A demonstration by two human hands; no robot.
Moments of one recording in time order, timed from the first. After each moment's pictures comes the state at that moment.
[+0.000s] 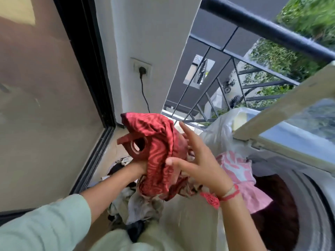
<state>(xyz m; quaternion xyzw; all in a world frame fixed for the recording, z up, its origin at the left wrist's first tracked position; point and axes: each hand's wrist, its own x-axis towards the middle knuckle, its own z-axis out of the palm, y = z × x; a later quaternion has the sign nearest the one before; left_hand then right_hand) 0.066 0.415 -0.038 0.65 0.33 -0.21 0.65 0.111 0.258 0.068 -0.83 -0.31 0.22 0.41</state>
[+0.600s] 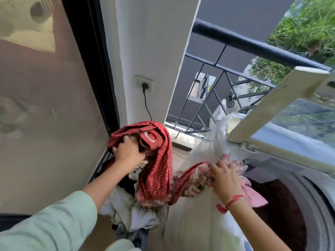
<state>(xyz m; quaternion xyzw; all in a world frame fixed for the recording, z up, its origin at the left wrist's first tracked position) 0.055 0.444 -0.036 0.91 0.35 -0.08 0.20 0.126 0.153 -0.003 -0.96 -0.24 0.03 -0.10</state>
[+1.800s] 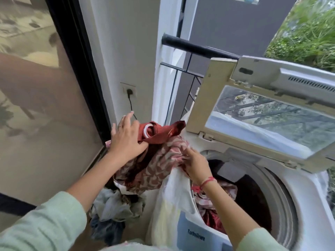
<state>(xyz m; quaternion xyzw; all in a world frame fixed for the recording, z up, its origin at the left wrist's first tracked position) 0.052 0.283 0.049 0.96 0.23 0.12 0.12 0.156 0.063 -0.010 -0.92 -0.31 0.06 0.24</state>
